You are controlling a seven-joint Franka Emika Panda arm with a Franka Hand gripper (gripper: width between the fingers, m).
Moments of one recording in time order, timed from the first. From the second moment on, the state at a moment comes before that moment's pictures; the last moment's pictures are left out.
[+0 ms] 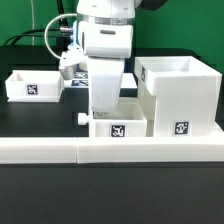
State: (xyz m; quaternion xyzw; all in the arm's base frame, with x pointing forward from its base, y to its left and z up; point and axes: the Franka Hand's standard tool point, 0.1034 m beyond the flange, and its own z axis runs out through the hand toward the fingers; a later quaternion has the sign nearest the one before) arm 0.551 -0.018 0.016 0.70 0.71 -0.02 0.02
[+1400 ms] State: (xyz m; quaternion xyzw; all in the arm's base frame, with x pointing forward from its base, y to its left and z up) arm 0.551 -0.003 0.011 0.71 0.70 -0.02 0.02
